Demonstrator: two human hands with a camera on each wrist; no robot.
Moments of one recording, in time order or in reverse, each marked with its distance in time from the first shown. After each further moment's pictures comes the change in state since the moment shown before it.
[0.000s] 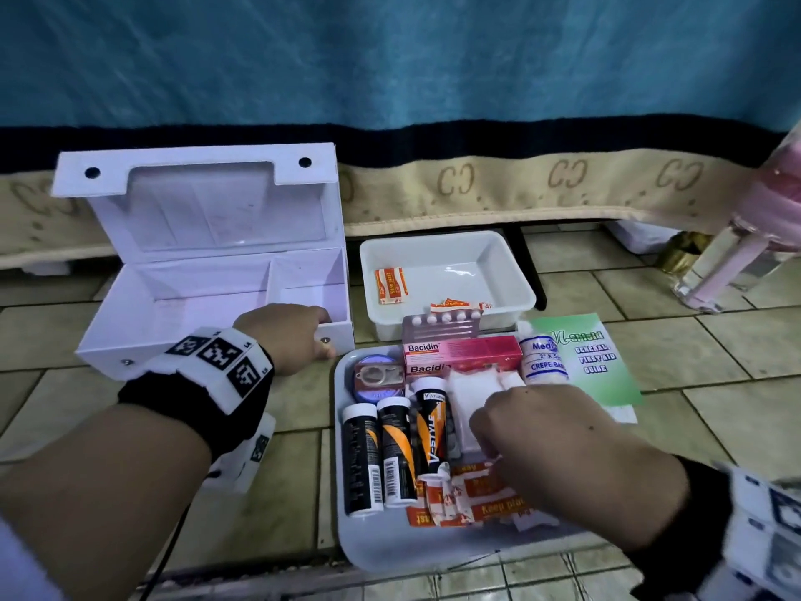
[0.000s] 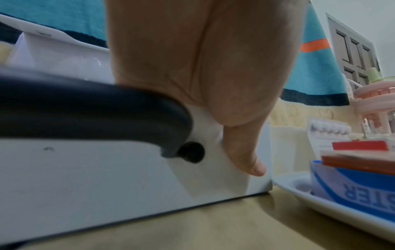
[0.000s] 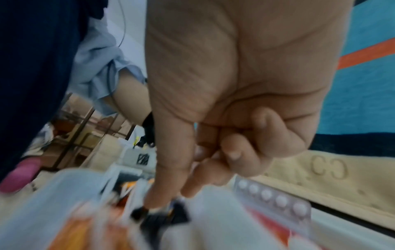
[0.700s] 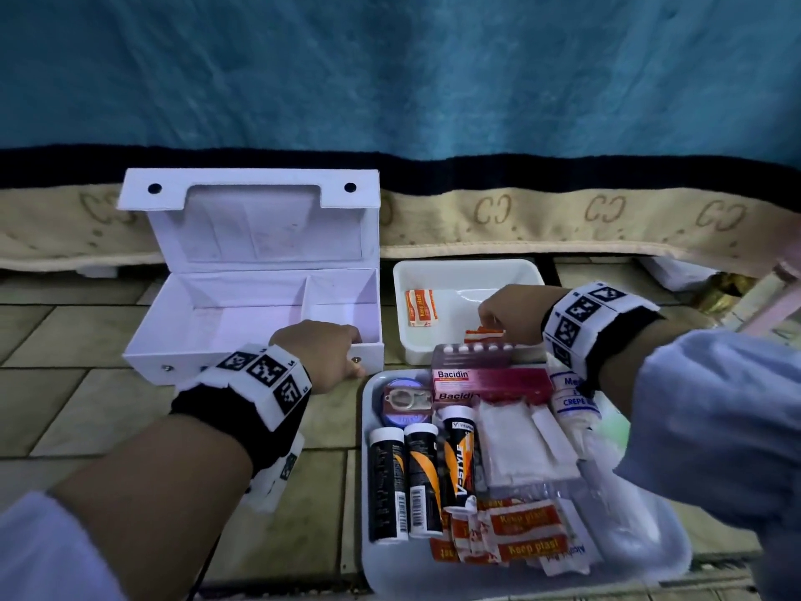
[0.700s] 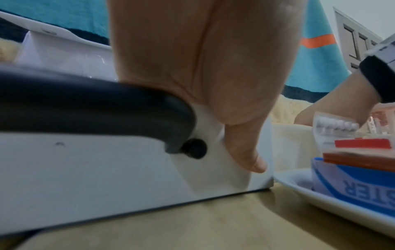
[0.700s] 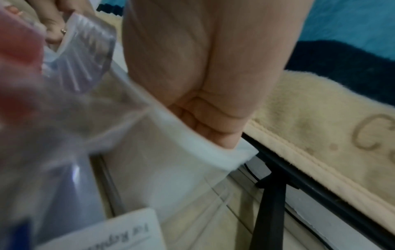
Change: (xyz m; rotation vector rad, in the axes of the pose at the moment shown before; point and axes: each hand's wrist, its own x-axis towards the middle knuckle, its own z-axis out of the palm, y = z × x) left_hand -0.003 -0.001 0.000 -0.014 0.011 0.006; right_hand 0.161 0.095 -0.023 -0.124 -0.152 0.064
